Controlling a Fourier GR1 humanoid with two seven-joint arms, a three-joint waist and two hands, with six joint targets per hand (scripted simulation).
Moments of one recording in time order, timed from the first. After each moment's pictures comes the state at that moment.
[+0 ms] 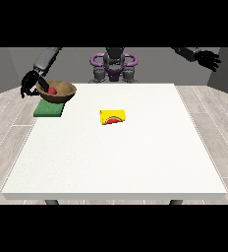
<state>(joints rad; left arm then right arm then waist) -0.36 0.52 0.42 -1.10 0.24 -0.28 -0.33 -0.51 -0.56 -0.31 -0.71 0.03 -0.15 0.01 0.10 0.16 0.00</state>
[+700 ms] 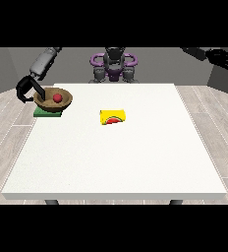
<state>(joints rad) -0.38 0.67 0.52 -0.98 0.30 -0.40 -0.41 -0.57 -0.61 -0.38 -0.61 0.00 -0.20 -0.01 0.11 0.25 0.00</state>
